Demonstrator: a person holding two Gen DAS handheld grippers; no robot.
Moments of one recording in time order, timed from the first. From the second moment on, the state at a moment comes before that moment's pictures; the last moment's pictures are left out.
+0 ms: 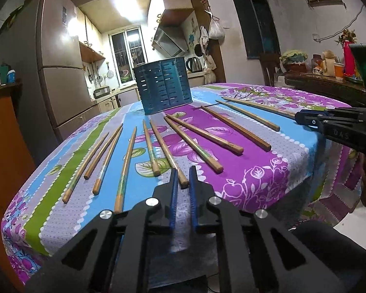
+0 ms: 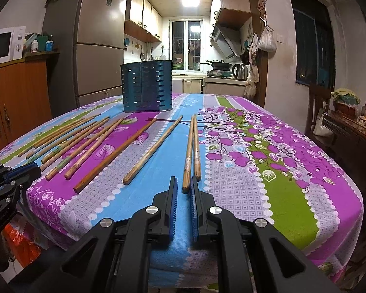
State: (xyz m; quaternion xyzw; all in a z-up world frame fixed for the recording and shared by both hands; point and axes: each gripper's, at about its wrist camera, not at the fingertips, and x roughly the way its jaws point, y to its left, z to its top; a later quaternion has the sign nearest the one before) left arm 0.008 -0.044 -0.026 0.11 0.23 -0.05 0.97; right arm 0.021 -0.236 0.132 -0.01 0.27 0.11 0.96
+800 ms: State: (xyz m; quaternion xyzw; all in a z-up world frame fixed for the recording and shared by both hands) left arm 0.016 -0.041 -0.028 0.10 0.21 -0.03 0.97; right arm 0.045 -0.228 0.024 -0.03 0.27 0.11 0.96
